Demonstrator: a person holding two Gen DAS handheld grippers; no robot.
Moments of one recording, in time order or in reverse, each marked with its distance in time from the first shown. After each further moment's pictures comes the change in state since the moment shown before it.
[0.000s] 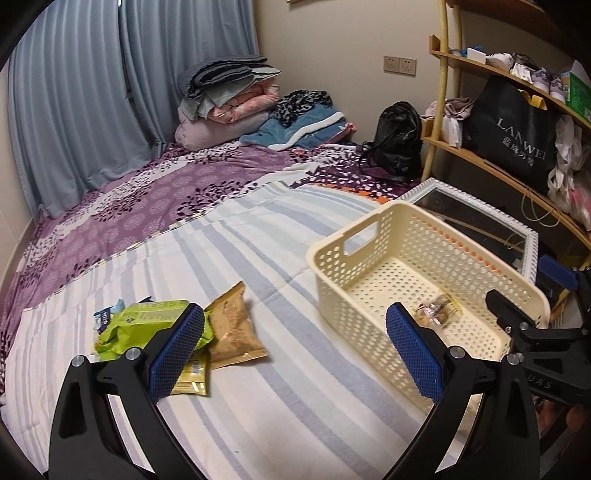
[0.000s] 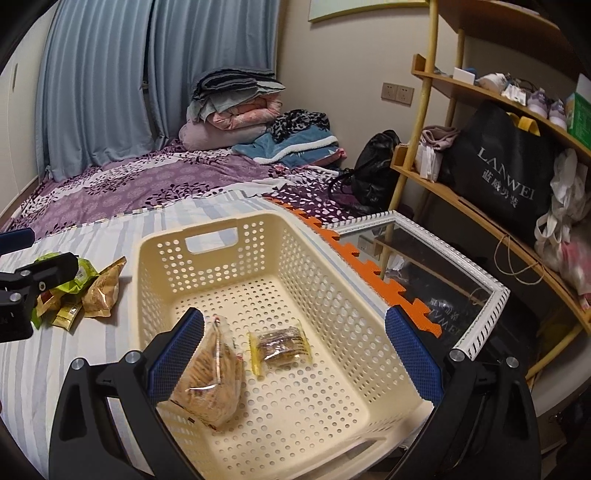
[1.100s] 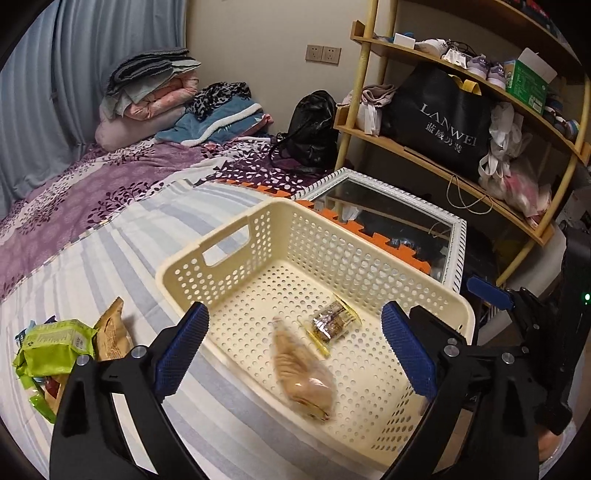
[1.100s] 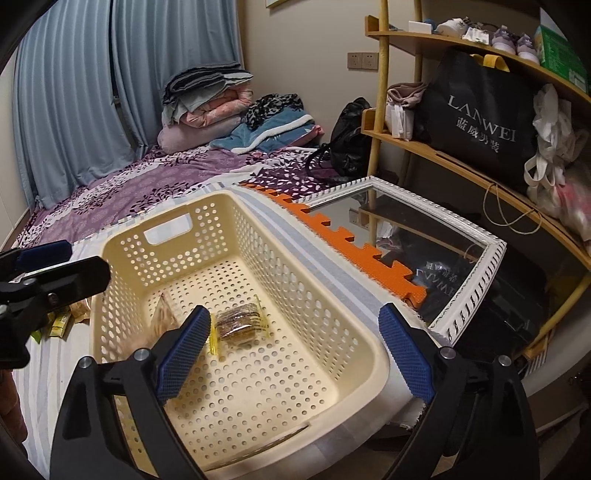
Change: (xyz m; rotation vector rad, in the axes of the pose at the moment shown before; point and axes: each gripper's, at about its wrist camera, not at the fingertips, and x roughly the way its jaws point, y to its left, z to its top) left arm 0.019 -0.088 0.016 0.064 0.036 -0.301; right arm 0.014 -0.070 -0.027 0.164 0.067 -0.005
